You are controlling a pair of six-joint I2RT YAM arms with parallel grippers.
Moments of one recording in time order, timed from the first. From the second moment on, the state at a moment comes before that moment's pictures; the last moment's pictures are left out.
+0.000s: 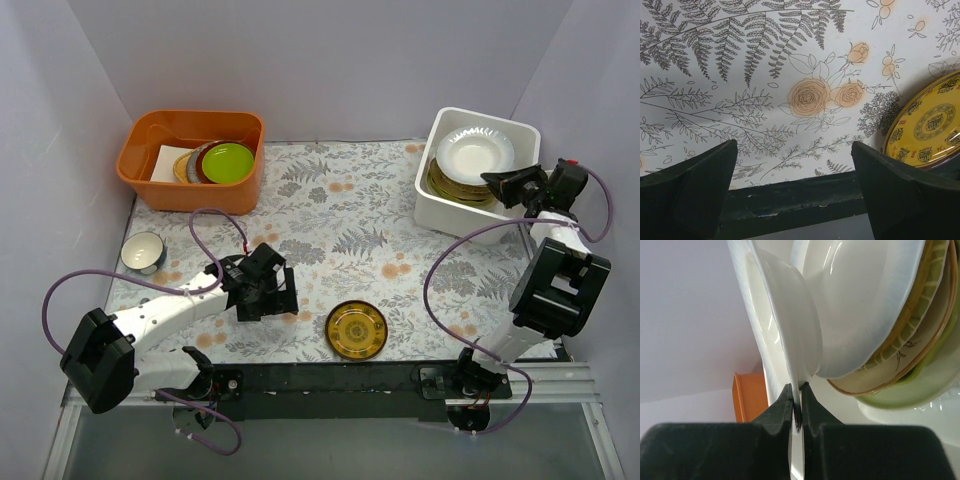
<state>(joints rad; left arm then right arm) -0.76 1.20 0.74 -0.73 -0.04 -0.87 -0.44 1.65 1.08 0.13 -0.68 1.03</state>
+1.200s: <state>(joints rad) -0.77 1.19 0.71 -0.68 -0.01 -0.91 -0.44 1.87 1.31 0.05 -0.67 0.99</state>
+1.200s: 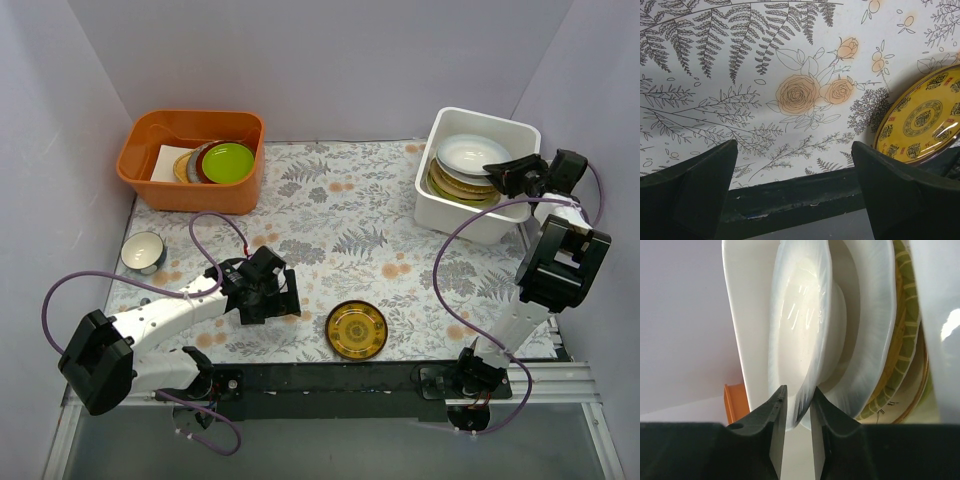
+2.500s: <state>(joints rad) -0.79 1.08 0.69 -0.67 0.04 -0.94 -0.52 1.53 0.95 0.16 -0.85 0.95</state>
